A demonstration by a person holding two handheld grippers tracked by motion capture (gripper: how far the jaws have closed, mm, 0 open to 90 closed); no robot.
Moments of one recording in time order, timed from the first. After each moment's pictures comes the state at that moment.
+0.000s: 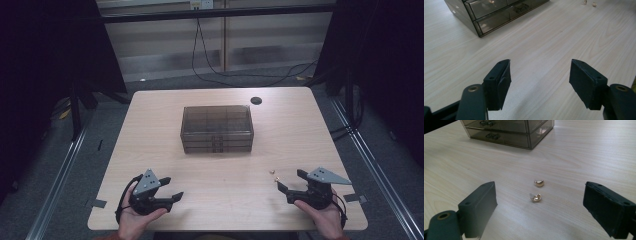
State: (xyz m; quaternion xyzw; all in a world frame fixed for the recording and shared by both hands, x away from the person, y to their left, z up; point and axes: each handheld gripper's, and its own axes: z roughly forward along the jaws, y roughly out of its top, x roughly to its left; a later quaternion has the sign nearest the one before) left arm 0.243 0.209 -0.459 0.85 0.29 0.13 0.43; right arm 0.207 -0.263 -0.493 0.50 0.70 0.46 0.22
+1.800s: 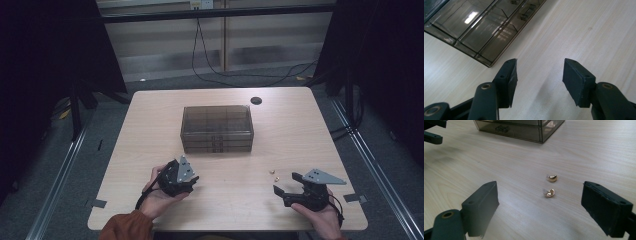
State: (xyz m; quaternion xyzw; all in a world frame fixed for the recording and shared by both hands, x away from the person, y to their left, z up) left arm 0.284 0.138 -0.464 0.90 0.19 0.24 0.31; right arm 0.204 -0.253 -0.492 0.49 0.72 0.45 0.19
